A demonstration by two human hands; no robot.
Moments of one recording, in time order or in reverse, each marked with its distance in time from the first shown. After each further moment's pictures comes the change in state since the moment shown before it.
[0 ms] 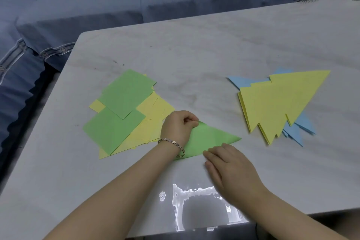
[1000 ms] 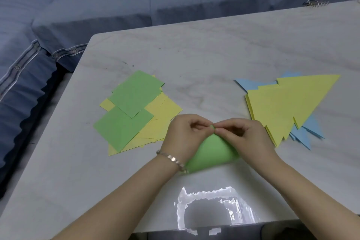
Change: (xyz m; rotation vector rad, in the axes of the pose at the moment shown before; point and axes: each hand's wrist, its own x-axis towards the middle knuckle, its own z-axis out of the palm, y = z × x) left_hand -0.049 0.046 -0.032 -0.282 -0.081 -0.011; right_hand 0.063 0.001 -0.052 0.884 -0.006 0.462
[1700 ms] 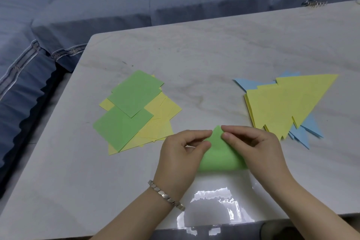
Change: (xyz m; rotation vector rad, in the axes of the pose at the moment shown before) left_hand -0.050 0.010 -0.001 -0.084 0.109 0.048; right_hand -0.029 -0.023 -0.002 0.220 0.142 0.103
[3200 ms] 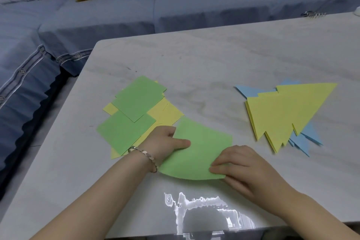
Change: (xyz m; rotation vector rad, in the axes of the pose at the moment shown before) left_hand 0.053 -0.026 -0.043 0.048 -0.238 -0.481; right_hand 0.001 0.044 -0.023 -0.711 -0.482 -0.870
